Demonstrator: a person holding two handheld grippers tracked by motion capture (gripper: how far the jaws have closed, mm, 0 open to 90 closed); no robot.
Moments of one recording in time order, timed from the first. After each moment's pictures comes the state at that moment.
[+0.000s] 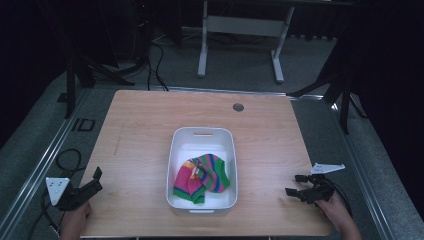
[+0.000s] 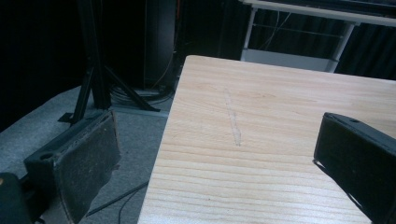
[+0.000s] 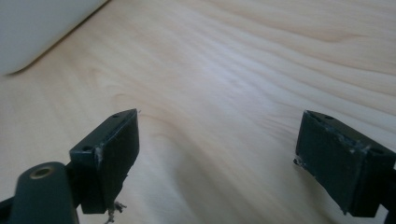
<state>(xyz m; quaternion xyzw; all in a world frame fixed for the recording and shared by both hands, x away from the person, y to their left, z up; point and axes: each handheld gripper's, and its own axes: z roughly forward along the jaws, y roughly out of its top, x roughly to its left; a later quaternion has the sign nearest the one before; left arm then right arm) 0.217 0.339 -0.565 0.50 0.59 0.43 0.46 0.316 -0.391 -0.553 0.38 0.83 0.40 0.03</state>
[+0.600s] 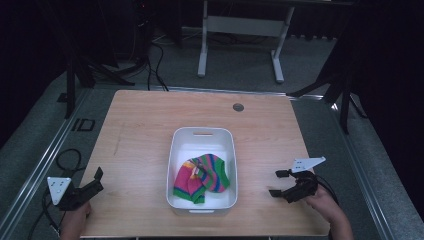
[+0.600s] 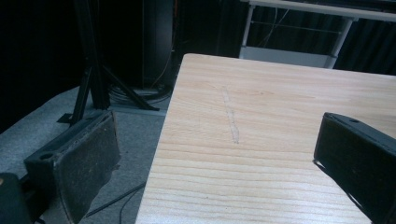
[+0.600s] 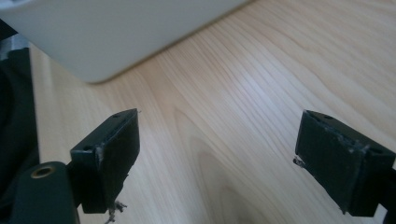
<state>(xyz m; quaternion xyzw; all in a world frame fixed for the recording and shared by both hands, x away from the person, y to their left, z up) 0.217 0.337 -0.565 0.51 0.59 0.43 0.45 0.317 -0.327 -0.518 0.25 0.88 0.41 0.01</state>
